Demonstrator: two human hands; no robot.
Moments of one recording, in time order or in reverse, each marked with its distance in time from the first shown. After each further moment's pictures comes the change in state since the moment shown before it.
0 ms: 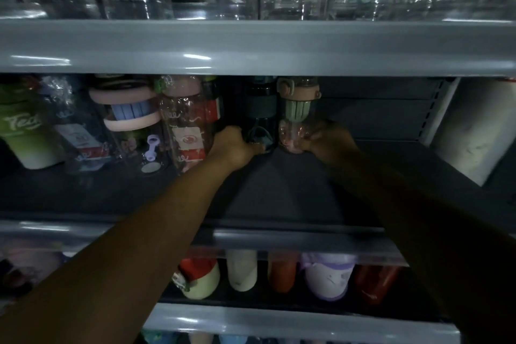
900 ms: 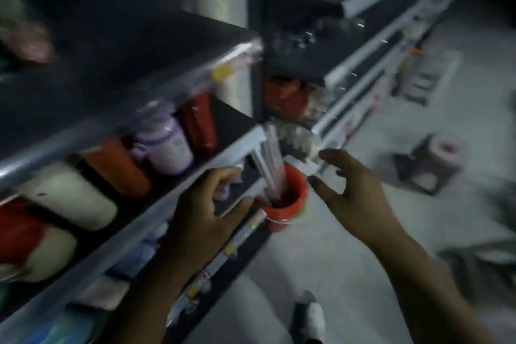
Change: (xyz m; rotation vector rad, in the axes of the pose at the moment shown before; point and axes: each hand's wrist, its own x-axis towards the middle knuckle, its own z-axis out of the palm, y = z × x) left_hand -0.312 -0.029 0.127 -0.286 -0.693 0.567; right_hand -0.493 0.100 -0.035 -0.269 0.560 0.494
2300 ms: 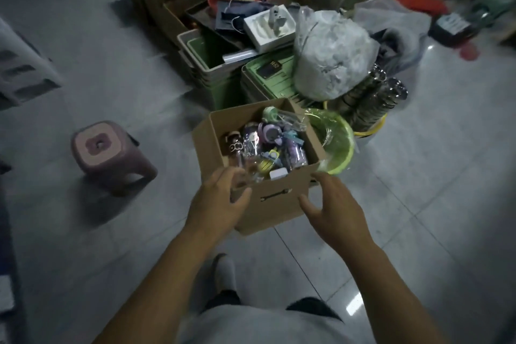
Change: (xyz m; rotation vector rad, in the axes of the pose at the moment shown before) left_hand 0.034 0.428 0.969 0.112 -1.226 0.663; right_hand -0.263 0.646 -0.512 -0.347 0.540 1.356
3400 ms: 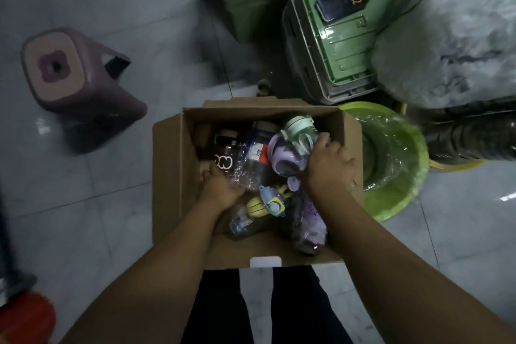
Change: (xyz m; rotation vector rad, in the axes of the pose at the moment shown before) left_hand 0.322 -0.234 0.274 -0.167 -0.344 -1.047; right_hand 0.458 0.083 0.216 -0.714 -0.356 -0.021
